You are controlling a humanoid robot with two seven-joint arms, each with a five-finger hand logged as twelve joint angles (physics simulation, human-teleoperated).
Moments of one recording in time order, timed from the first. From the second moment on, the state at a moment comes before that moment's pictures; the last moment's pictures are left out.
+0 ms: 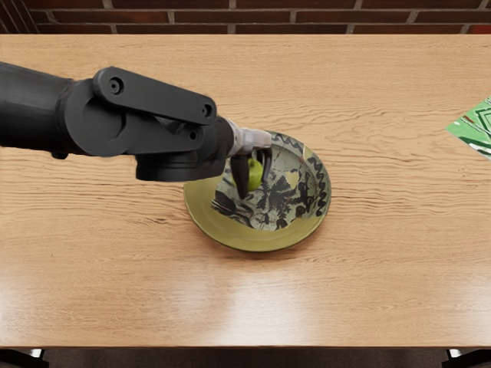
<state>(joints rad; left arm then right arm) -1.96 0.08 0.62 -1.44 0.24 0.11 0.36 -0.03 0.00 0.02 0.18 -0.07 -0.05 -0.04</state>
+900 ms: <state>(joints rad) -1.91 0.09 0.62 -1.44 0.29 0.31 0.36 -0.03 0.00 0.02 0.18 -0.07 -0.05 -0.04</state>
